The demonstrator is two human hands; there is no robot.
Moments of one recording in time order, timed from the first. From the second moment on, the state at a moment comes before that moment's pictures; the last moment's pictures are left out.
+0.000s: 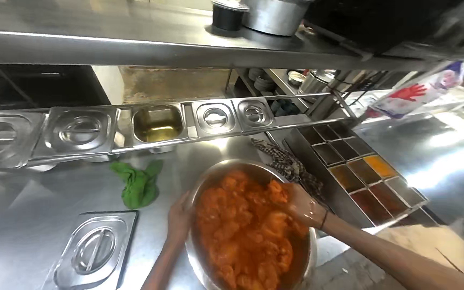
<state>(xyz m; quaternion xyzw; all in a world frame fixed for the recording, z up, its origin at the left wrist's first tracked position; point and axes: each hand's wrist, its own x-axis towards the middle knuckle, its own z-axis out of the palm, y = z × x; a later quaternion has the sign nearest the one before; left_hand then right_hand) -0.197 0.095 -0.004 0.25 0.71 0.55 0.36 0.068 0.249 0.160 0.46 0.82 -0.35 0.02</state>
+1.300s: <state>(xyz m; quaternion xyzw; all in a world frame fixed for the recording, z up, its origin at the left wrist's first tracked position) -0.126 0.031 0.013 0.15 0.79 0.55 0.24 0.088 0.234 0.162 0.35 0.89 -0.30 0.05</state>
